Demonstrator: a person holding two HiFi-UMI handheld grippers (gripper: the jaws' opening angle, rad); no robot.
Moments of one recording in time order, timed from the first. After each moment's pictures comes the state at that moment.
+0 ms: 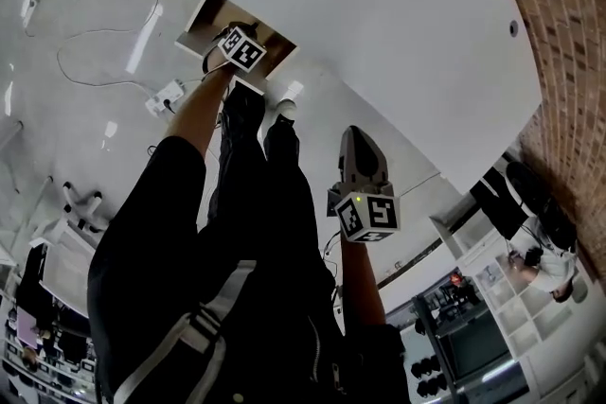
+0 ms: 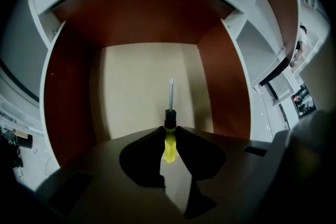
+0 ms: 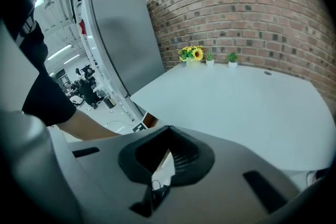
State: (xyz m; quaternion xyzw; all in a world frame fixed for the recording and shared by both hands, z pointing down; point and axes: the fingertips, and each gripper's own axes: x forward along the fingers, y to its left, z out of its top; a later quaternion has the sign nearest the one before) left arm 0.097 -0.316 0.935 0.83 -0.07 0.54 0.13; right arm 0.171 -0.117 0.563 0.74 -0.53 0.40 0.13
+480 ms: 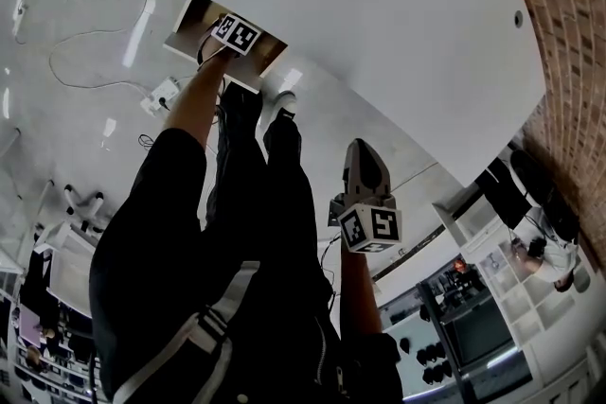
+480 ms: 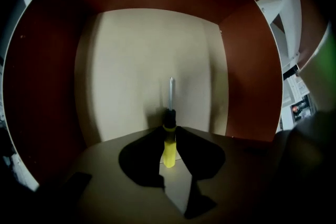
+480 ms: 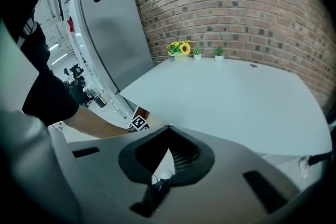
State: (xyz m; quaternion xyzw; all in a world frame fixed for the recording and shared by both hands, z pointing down) left arm 0.095 -0.326 0.985 0.79 -0.08 0.58 0.18; right arm 0.180 -0.080 0.578 0.76 -0.48 0.42 0.14
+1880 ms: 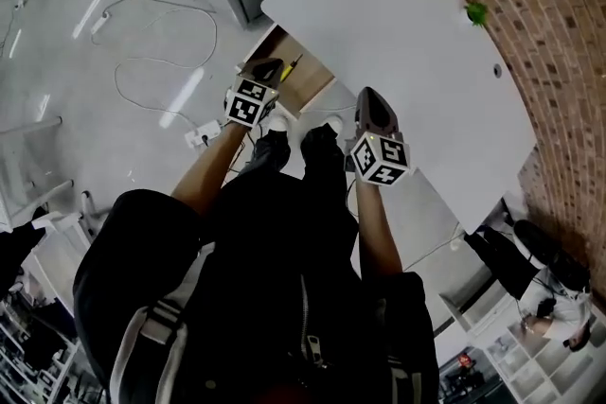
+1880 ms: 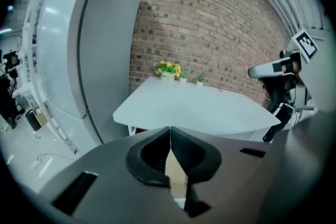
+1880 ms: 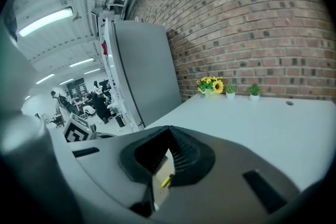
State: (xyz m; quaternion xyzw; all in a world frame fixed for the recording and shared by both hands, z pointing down) left arm 0.043 -0.333 0.594 0.93 -0.21 0.25 0.16; right arm 0.182 -0.199 0.498 0.74 -0.61 0.26 0.07
